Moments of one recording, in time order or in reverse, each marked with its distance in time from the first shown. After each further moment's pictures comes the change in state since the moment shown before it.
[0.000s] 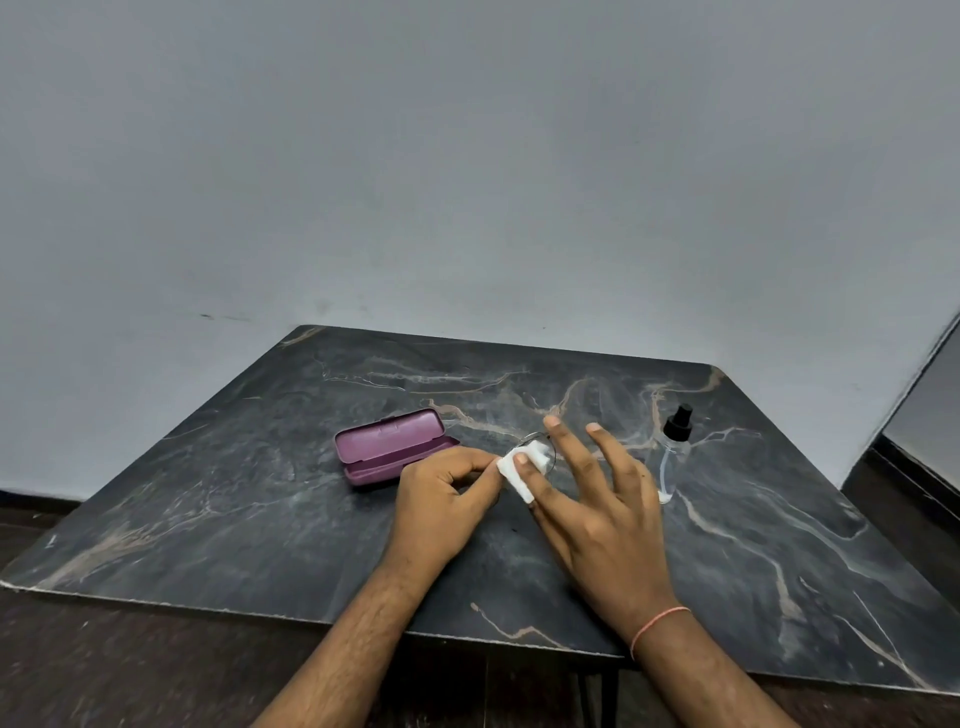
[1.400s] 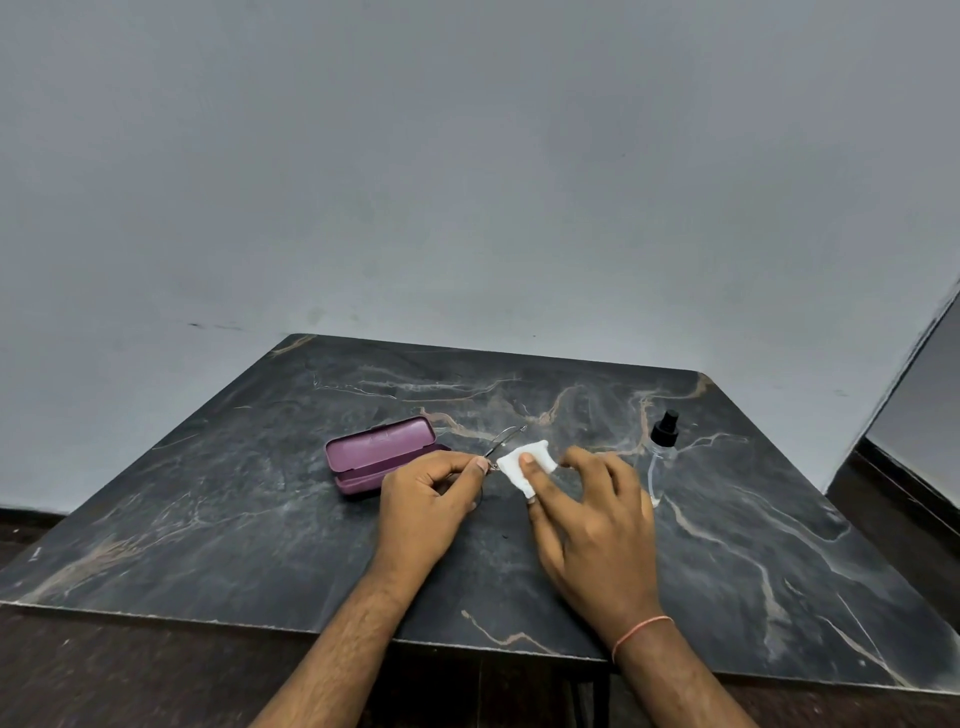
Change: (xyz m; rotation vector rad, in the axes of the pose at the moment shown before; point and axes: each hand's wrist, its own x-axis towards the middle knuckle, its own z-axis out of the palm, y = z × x) left_hand 0.001 -0.002 -0.005 -0.049 0.049 -0.102; right_hand -0.002 -0.007 -0.004 0.077 -0.017 0.191
